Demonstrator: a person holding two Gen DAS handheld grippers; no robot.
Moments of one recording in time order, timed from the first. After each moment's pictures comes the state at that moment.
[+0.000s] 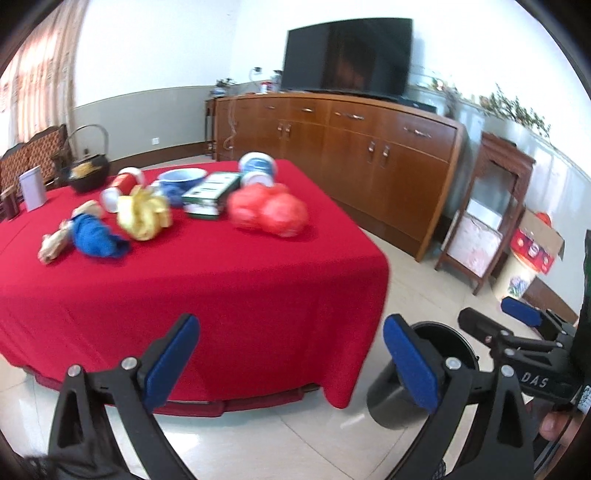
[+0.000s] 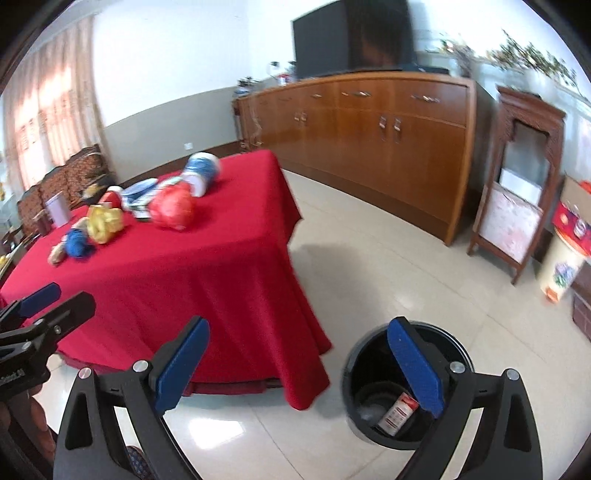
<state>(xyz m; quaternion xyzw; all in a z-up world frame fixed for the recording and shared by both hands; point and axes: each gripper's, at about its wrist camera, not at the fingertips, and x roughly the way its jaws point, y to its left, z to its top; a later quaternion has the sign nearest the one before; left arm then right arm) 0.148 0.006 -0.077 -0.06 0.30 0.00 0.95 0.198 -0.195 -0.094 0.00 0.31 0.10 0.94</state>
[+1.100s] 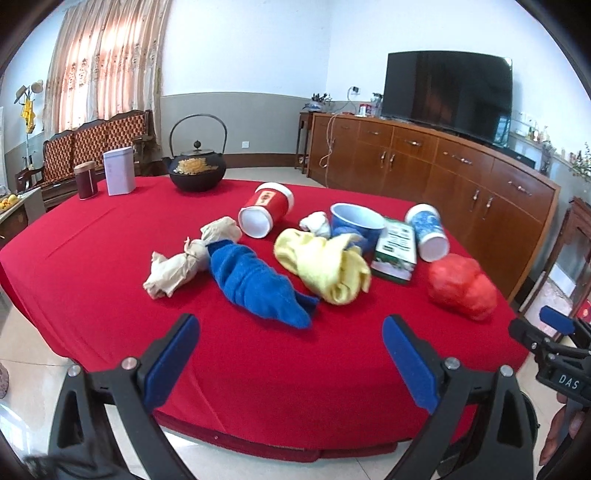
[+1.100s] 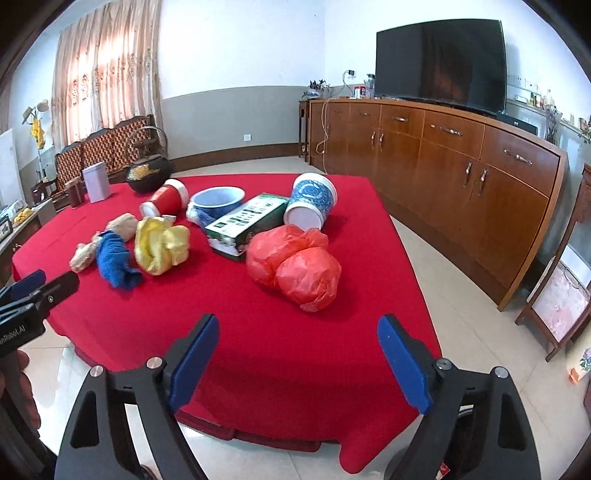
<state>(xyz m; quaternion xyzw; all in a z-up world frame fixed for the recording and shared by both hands) 0.197 0.181 -0.076 -0.10 0.27 0.16 0.95 0.300 -0.037 -0.078 -0.08 0.30 0.18 0.94</state>
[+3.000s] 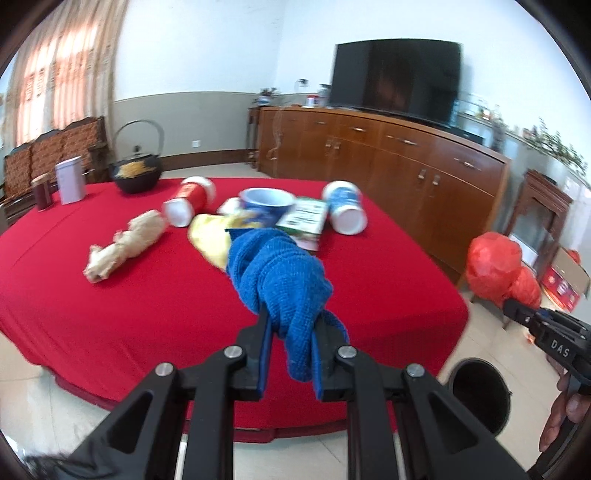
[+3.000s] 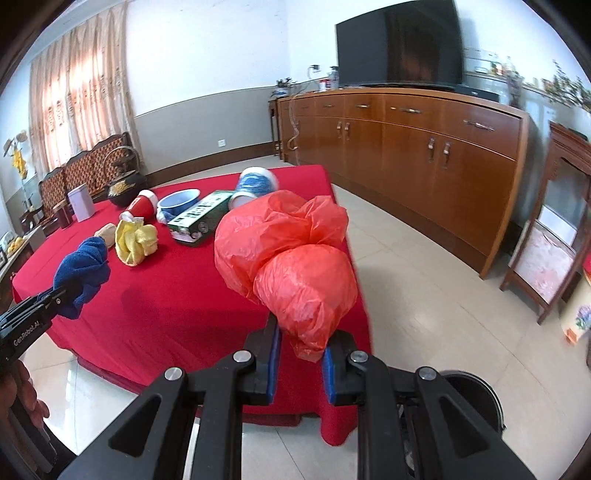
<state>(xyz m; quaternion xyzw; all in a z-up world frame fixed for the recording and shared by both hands) 0.175 0.093 -0.069 -0.08 0.28 0.05 0.96 0.250 -0.135 -0.069 -0.02 0.31 0.13 0.94</state>
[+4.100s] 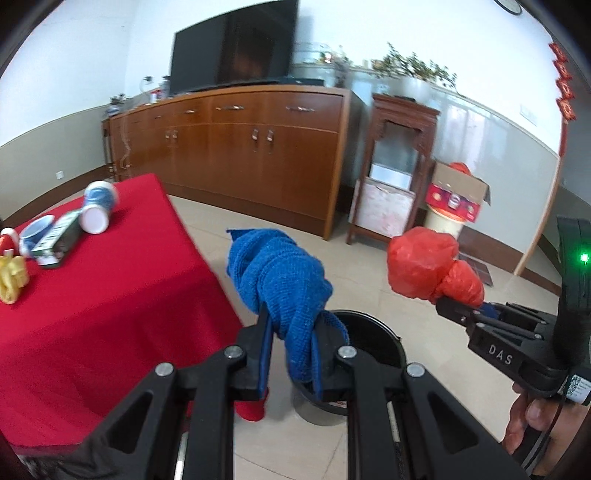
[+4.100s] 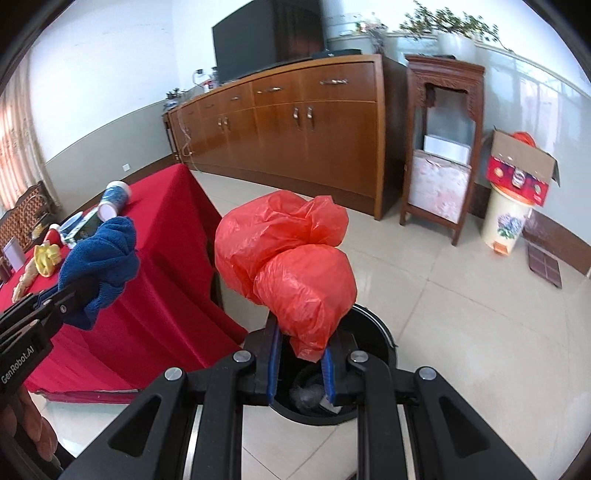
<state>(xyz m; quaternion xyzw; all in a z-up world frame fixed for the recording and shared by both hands) 0.180 -0.145 -0.075 0.01 0.30 -0.19 0.93 0.166 -0.341 -0.098 0.06 0.34 -0.04 0.94</state>
